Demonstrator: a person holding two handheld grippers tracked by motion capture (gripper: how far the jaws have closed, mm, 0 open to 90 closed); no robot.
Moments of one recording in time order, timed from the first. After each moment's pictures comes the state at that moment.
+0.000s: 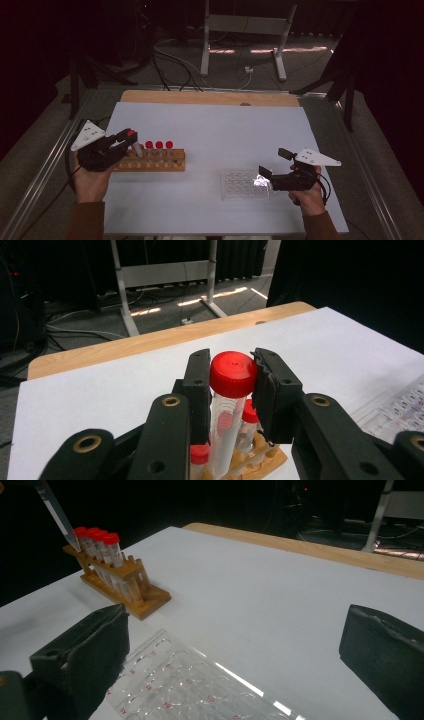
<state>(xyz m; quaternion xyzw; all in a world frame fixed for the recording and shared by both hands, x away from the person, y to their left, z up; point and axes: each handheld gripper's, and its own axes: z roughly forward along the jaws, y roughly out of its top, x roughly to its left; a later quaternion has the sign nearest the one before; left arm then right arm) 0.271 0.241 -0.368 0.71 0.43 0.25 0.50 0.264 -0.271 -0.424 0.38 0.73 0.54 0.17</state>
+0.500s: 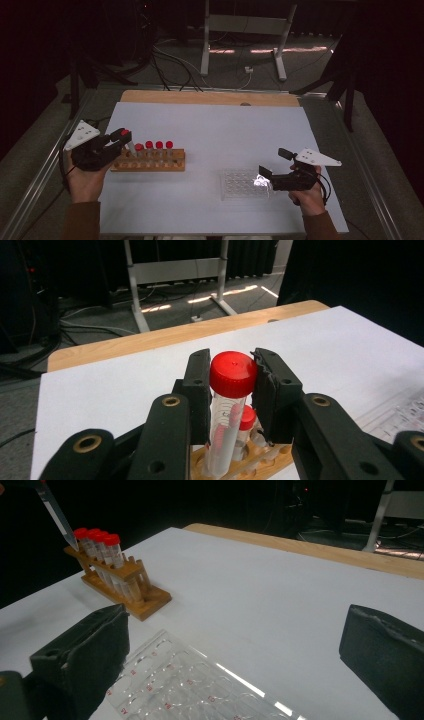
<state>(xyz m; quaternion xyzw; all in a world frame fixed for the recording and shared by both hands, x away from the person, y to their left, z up) 0.271 0.251 -0.368 0.70 0.45 0.26 0.49 0.264 -0.272 -0.424 0.38 0.73 0.54 0.17</state>
